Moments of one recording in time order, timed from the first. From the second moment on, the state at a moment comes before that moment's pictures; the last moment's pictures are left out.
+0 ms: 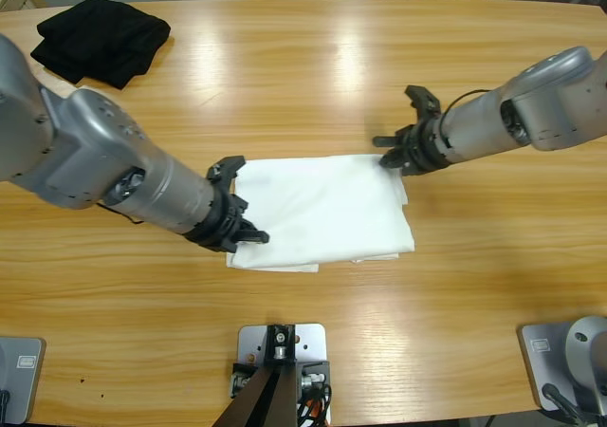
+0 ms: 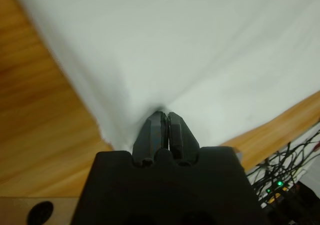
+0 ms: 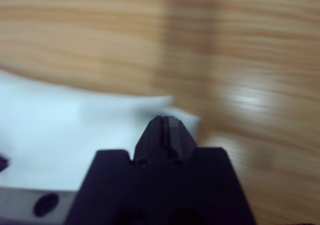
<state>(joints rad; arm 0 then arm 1) -0.96 1.93 -1.00 0.32 -0.27 -0.81 0.53 1.81 -0.77 0.09 0.17 0.45</state>
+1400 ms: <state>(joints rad) -0.90 1.36 -0.82 0.75 -0.01 -0.80 1.10 2.12 -1.72 1.01 0.01 1.04</state>
